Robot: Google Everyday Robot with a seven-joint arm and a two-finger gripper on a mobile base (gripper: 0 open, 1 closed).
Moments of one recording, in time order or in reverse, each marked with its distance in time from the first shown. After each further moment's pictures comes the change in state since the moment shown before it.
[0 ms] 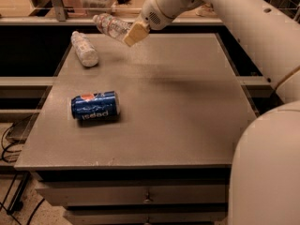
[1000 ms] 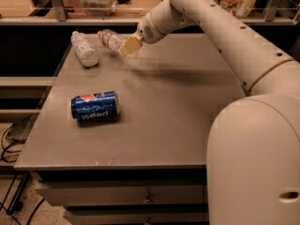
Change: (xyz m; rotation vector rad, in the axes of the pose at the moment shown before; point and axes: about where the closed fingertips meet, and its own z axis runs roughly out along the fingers) arm 0.025 0.002 0.064 -0.127 -0.028 0.205
